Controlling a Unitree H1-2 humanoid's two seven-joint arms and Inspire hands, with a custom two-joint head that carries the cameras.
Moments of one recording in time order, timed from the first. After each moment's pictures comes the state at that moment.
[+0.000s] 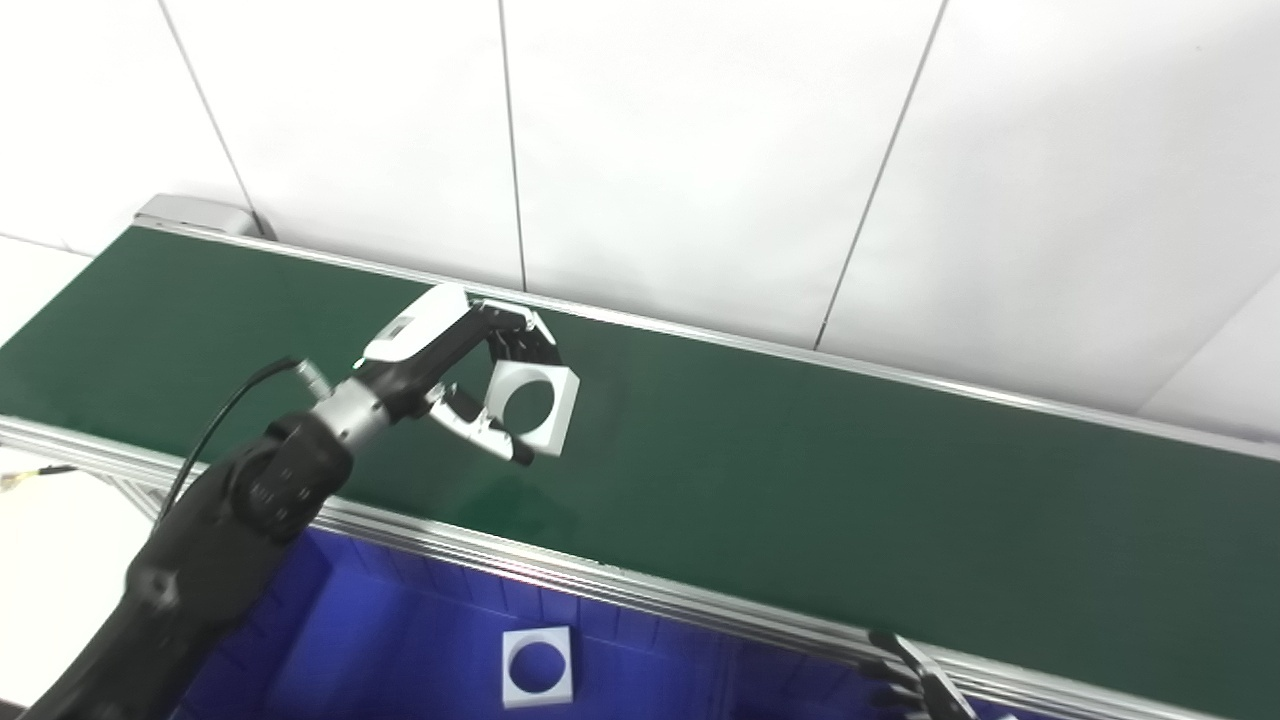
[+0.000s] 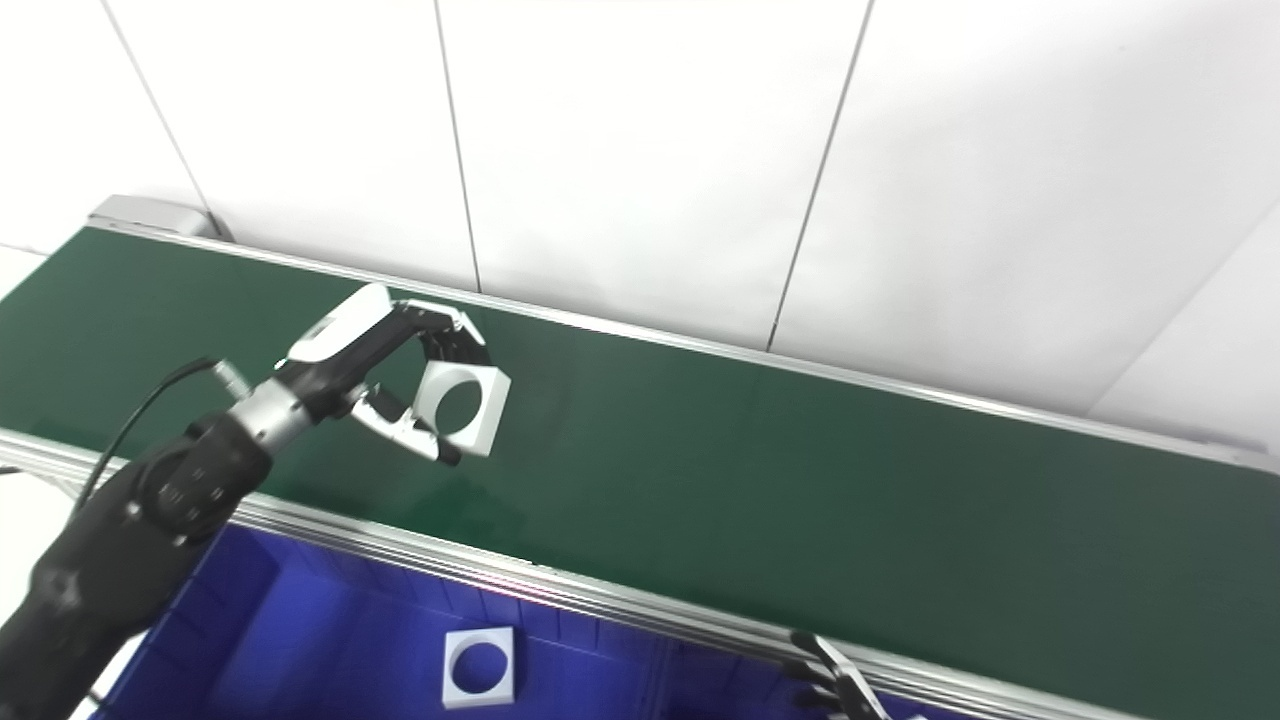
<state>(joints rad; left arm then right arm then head) -0.20 0.51 -0.09 0.14 0.35 -0.41 -0.16 0.43 -0.17 0.21 -0.29 -0.46 -0.10 0.02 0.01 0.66</state>
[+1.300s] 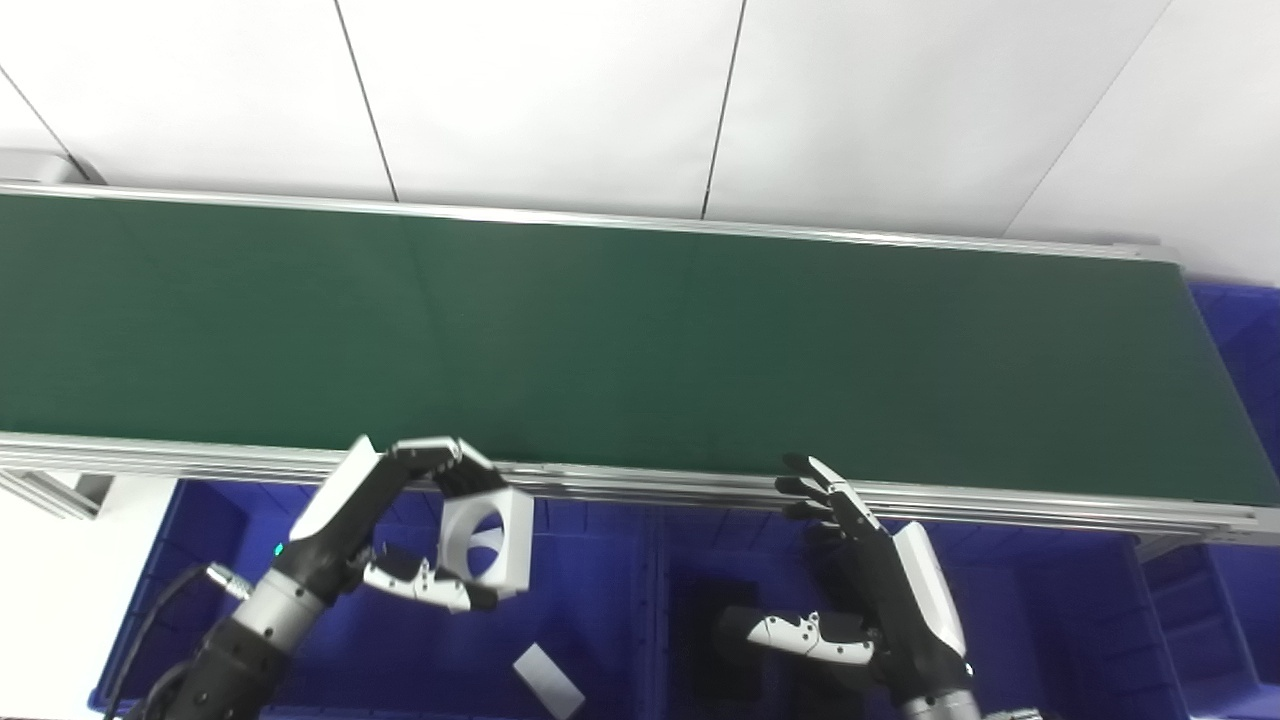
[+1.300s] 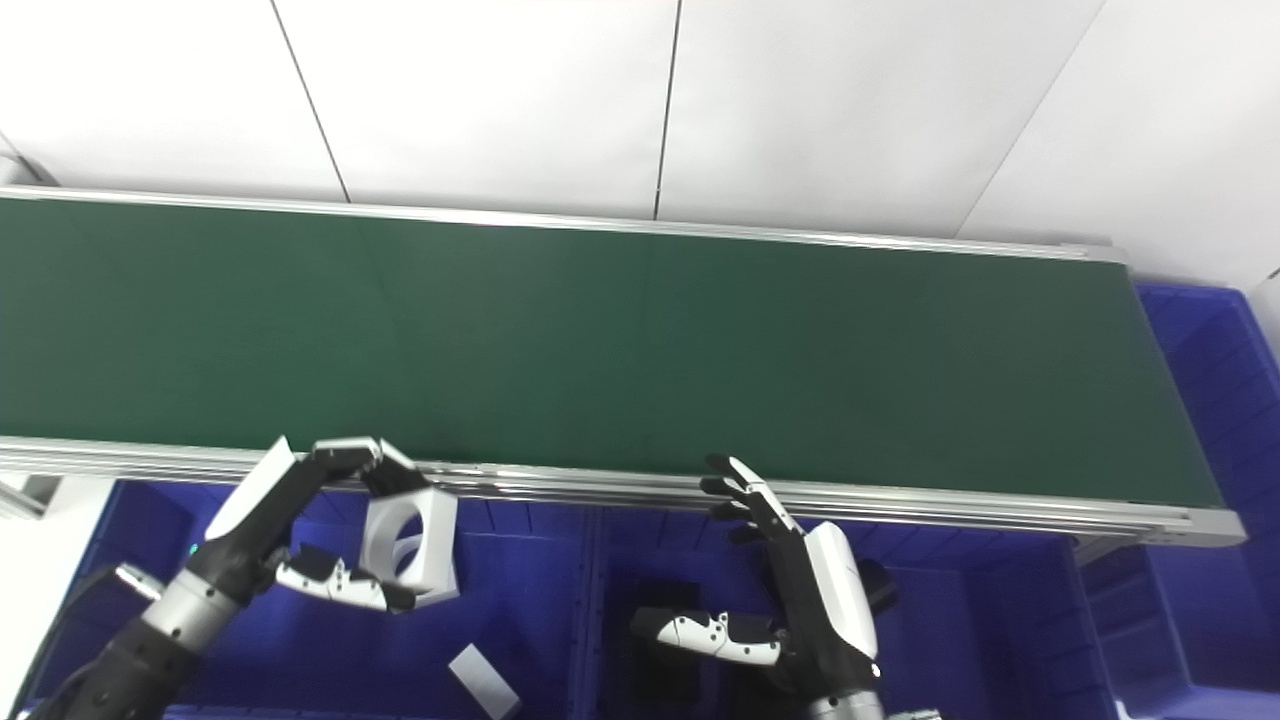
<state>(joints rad) 0.20 0.35 -0.16 0.00 0.25 -0.42 -0.20 0.44 -0.11 0.20 -0.33 -0.51 -0.09 -0.01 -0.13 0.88</state>
